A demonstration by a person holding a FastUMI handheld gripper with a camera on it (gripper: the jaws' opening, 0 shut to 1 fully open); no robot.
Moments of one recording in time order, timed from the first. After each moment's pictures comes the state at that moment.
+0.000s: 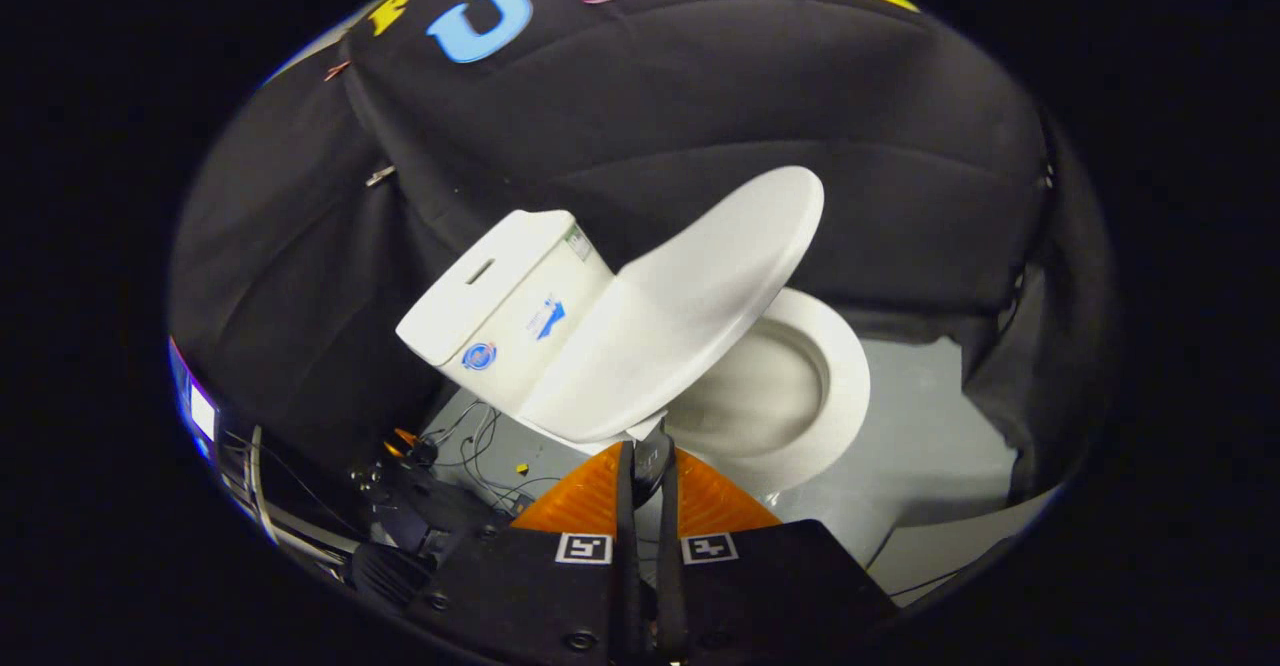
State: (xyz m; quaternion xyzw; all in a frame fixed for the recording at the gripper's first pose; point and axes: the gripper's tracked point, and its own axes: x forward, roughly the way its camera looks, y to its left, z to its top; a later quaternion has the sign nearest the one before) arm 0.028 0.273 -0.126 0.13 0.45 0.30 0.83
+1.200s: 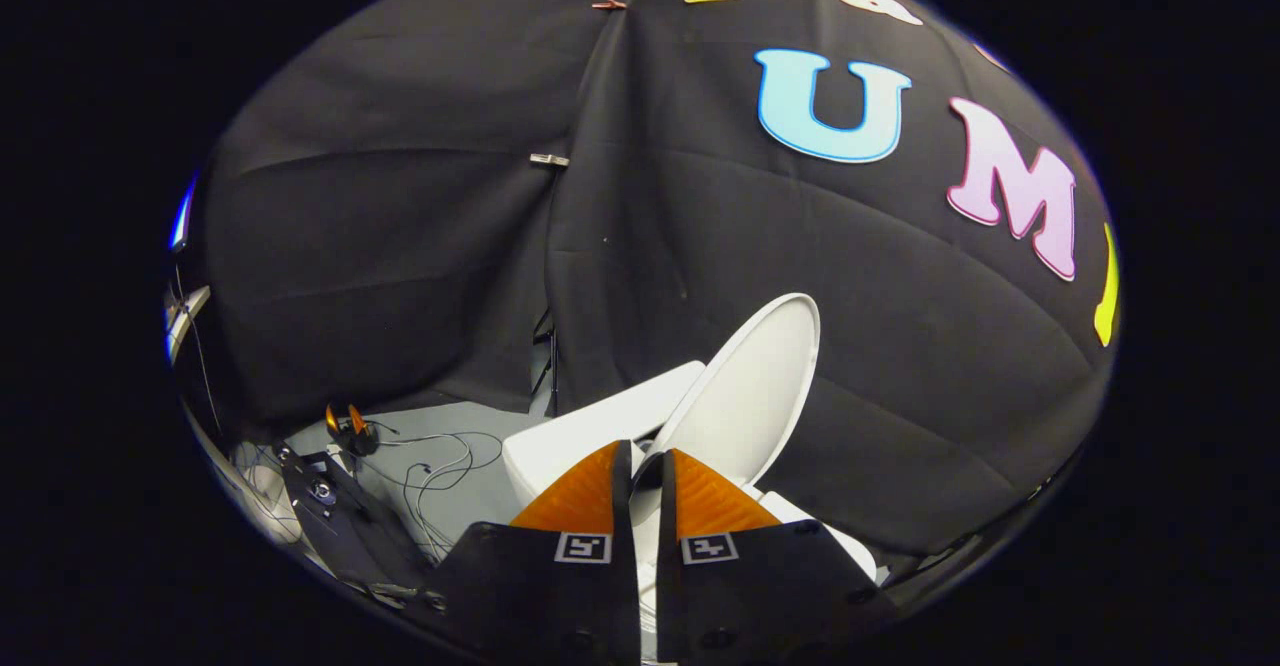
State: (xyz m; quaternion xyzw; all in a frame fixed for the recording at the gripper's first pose) arm 0.057 0.605 0.049 -0.05 0.23 0.40 0.88
